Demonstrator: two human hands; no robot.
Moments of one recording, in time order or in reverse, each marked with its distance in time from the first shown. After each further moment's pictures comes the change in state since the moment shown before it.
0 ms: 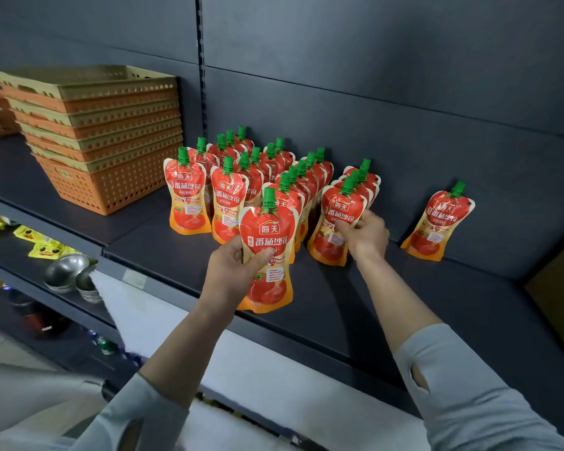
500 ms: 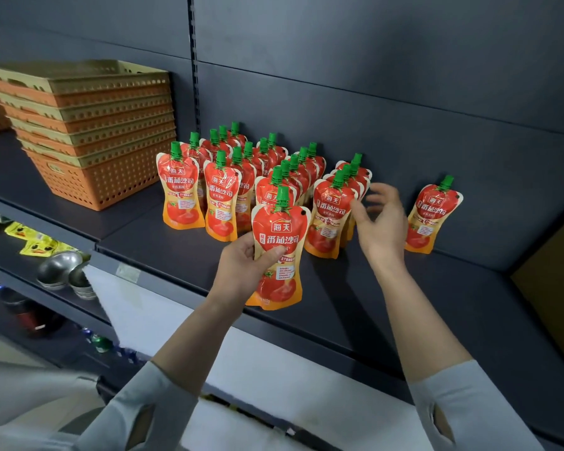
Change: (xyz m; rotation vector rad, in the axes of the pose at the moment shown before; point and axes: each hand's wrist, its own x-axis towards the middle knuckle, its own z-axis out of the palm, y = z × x) left_hand -0.007 -0.003 0.019 -0.006 -0.099 -0.005; right_hand -0.033 -0.019 -0.049 -0.038 0.126 -0.334
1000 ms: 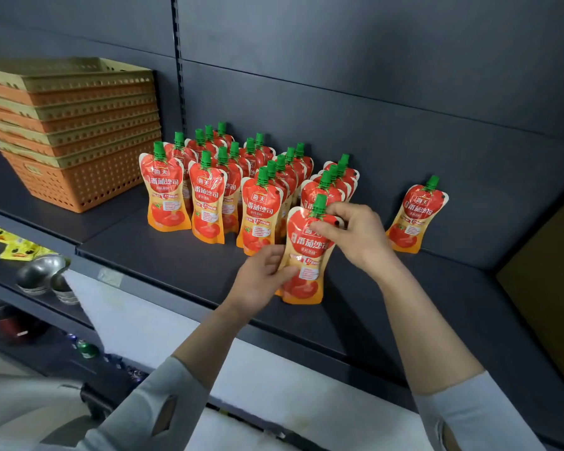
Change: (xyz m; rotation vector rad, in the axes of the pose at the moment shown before) left_hand 0.017 -0.031 0.032 0.124 -0.227 0.044; right_hand -0.009 -0.019 -0.017 0.030 -0.513 -0.028
